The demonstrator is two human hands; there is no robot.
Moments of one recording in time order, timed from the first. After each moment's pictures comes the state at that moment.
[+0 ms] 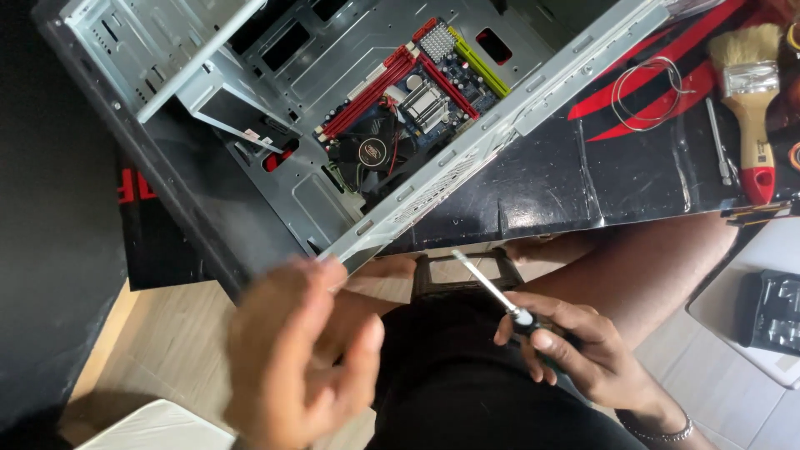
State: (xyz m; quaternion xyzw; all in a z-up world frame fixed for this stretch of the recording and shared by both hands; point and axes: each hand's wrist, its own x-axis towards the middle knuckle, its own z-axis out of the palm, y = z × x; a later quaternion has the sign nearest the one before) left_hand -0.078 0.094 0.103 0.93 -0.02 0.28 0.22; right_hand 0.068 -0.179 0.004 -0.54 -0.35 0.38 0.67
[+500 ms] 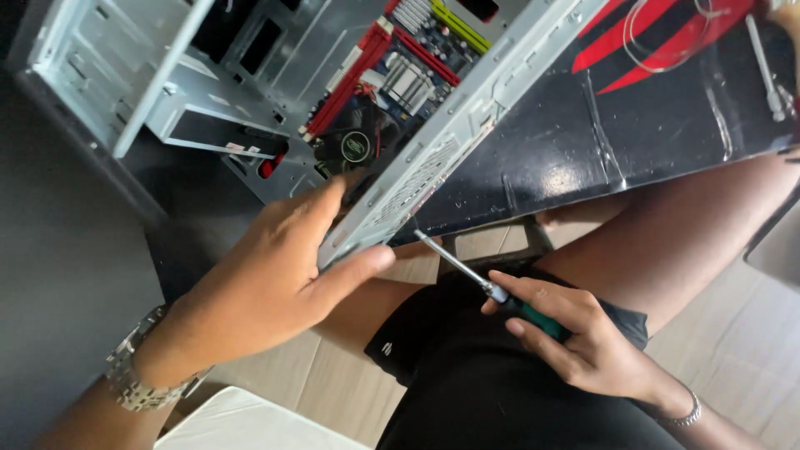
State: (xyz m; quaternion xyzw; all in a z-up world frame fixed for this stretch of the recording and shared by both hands) left_hand 0.023 0.136 0.152 0.92 0.00 -0.20 0.35; right_hand 0.056 -0.161 -0.001 -0.65 -0.38 0.29 0.60
